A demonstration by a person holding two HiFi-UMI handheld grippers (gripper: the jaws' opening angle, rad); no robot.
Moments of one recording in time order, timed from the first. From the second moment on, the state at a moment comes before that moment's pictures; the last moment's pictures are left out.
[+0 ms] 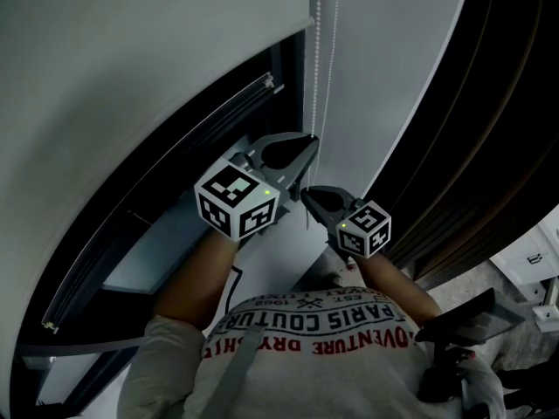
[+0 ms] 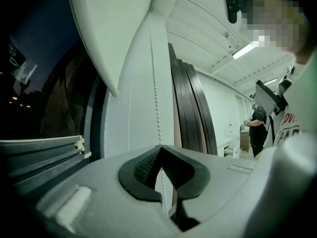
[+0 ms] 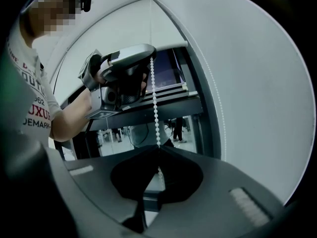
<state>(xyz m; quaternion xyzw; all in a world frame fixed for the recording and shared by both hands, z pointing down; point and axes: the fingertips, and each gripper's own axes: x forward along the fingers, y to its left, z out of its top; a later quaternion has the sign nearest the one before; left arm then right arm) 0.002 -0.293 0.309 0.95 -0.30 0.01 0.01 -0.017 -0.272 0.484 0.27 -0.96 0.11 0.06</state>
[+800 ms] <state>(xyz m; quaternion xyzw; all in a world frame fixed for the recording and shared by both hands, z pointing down) -0.002 -0.288 0.415 0.94 -0.32 0.07 0.08 -0.011 -0.250 0.586 0.26 -0.93 0.21 0.13</state>
